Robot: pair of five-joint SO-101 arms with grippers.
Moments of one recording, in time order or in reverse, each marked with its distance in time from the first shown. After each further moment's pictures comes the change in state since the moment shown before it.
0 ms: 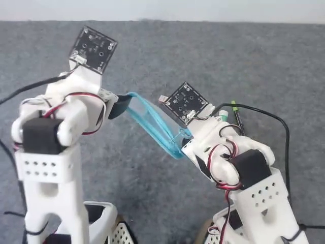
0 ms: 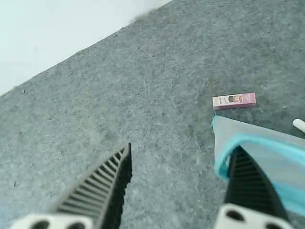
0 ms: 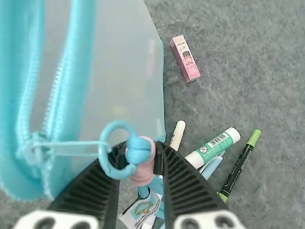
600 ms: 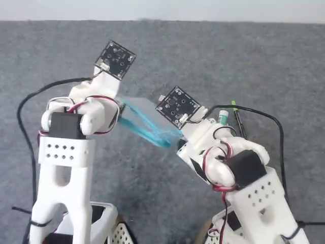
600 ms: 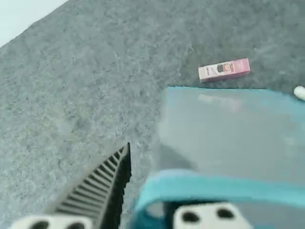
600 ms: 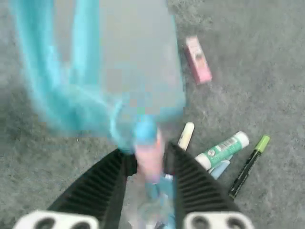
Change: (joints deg) left arm 1.4 0.1 18.5 -11.8 -1.8; right arm -3.3 0.6 0.2 0.0 0.0
